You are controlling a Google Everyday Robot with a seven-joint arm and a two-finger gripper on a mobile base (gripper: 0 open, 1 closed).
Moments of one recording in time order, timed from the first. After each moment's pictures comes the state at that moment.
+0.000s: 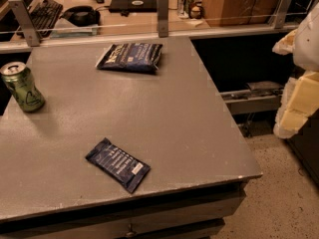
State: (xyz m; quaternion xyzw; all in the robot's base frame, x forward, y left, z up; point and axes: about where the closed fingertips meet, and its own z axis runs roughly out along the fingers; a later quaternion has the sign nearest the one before) arm 0.438 -0.217 0.977 -0.60 0.78 -0.03 0.16
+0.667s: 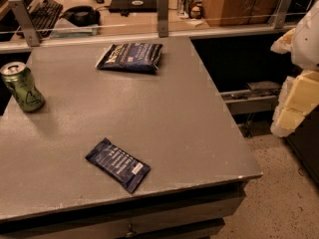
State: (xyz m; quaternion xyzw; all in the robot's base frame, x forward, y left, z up) arm 0.441 -0.212 0.977 -0.60 0.78 -0.03 0.17
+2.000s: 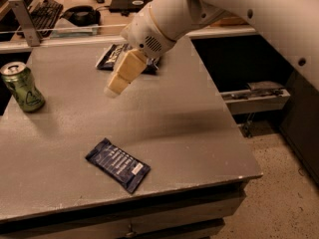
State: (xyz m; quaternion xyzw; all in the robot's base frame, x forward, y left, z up) arm 0.550 0.096 0.963 -0.65 0.64 0.22 0.35
